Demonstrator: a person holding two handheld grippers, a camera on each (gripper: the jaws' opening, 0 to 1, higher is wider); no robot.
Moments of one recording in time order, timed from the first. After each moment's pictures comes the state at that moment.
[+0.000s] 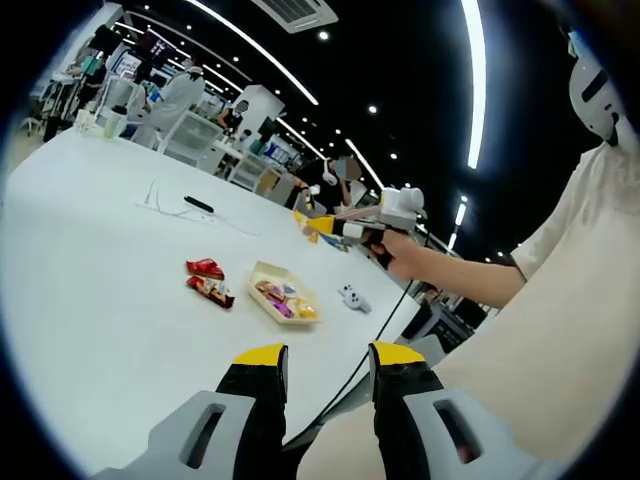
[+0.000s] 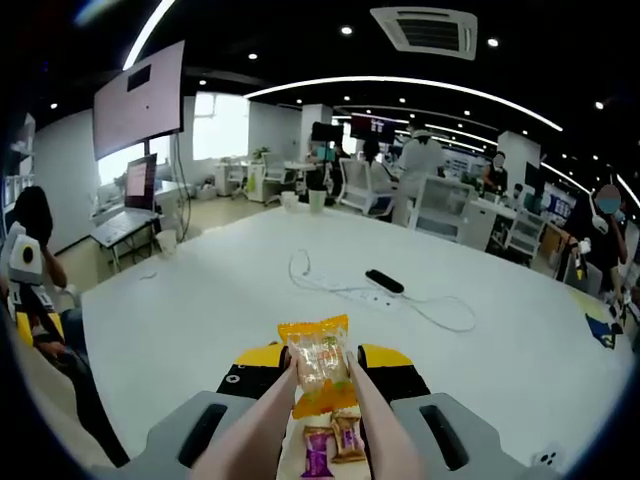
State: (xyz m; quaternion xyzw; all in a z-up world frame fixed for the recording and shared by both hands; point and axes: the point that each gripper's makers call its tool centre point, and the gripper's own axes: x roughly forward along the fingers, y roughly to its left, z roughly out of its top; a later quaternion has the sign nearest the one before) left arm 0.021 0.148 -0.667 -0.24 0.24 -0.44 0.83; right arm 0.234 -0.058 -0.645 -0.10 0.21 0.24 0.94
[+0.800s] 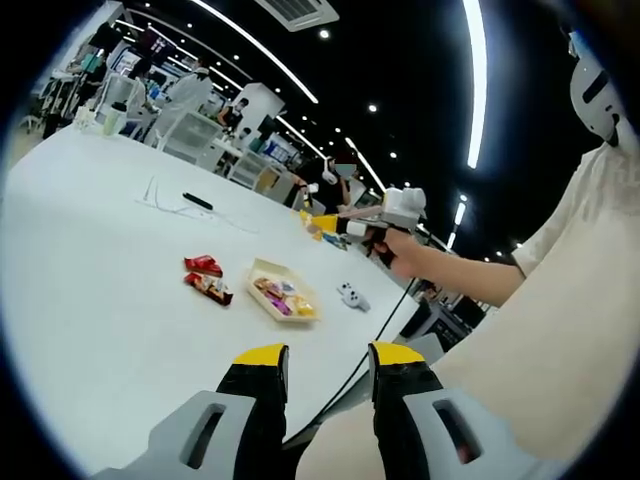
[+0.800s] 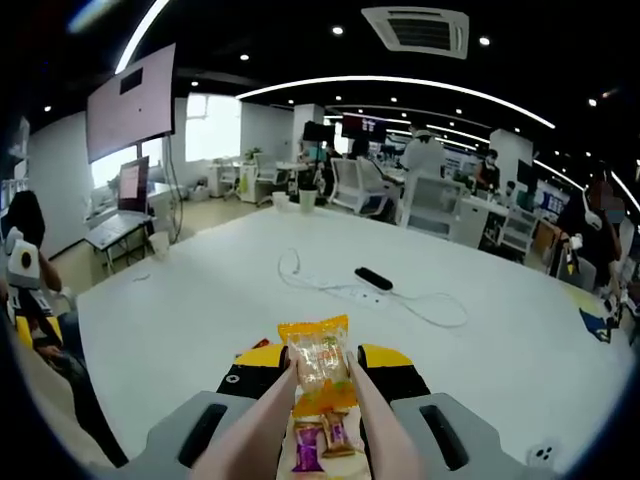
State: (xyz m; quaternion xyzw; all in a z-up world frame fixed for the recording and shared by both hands) left arm 0.021 0.142 -0.670 -0.24 0.25 -0.44 0.83; right arm 0.233 -0.074 -0.644 -0.09 0.21 0.23 0.95
